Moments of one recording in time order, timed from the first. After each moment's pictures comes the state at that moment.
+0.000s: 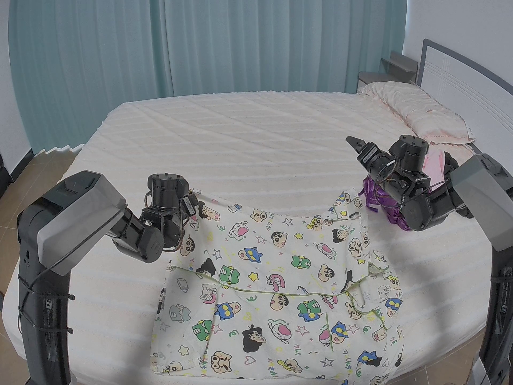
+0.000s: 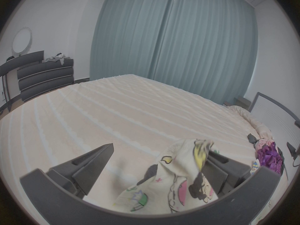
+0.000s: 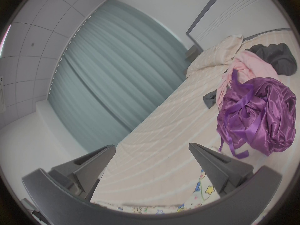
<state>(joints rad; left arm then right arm) -0.30 2.38 -1.26 -0.73 0.50 -0.49 0.21 2.31 -1.34 -0.96 -0.02 0.77</state>
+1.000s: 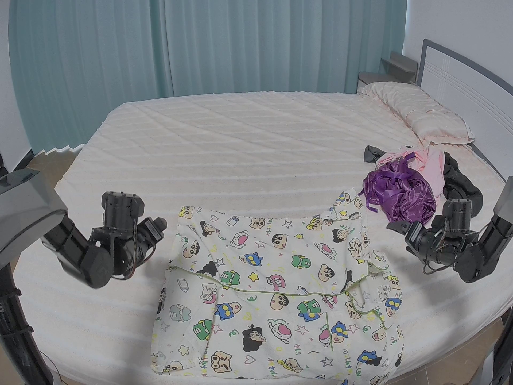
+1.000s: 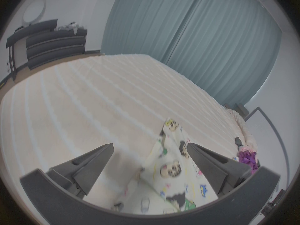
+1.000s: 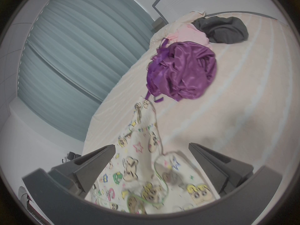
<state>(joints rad) -0.23 2.05 -0.77 -0.71 0.32 -0.75 0.01 2.07 -0.59 -0.97 0.20 0.72</state>
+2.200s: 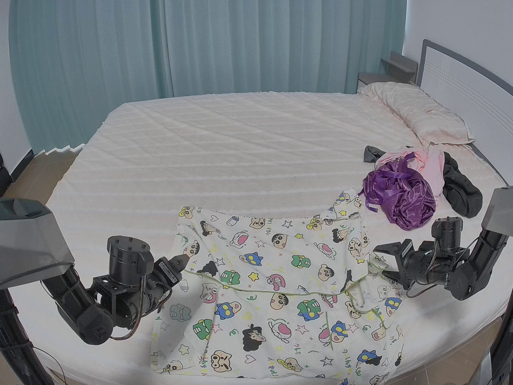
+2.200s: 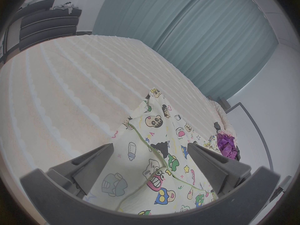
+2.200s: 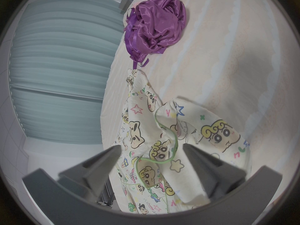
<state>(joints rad) -0.43 1.99 -0.39 -1.03 0.27 -0.92 0.08 2.12 -0.47 -1.06 0.35 1.09</state>
